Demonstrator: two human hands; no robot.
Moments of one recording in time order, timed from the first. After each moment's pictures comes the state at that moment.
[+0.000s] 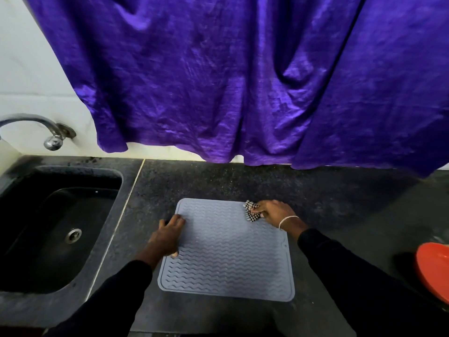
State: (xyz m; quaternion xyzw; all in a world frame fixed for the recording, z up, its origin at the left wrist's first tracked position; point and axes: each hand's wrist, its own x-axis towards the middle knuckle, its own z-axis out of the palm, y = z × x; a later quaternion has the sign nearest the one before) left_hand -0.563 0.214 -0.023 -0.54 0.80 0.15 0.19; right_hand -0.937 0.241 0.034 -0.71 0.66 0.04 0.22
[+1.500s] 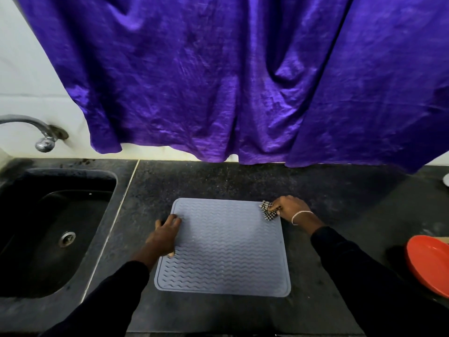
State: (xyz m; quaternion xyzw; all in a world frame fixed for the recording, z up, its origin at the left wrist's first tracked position) left_hand -0.565 0.214 -0.022 -0.55 0.80 0.16 0.19; right_hand -0.982 0.257 0.048 -0.64 0.73 0.06 0.22
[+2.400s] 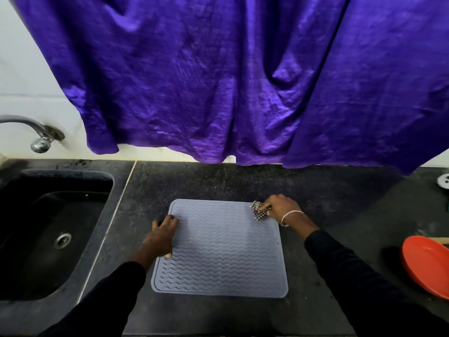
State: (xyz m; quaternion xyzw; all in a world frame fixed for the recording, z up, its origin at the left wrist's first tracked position) left_hand -0.565 0.213 -0.021 -0.54 0.81 0.15 0.19; right_hand -0.955 0.252 0.061 -0.62 0.75 0.05 0.22
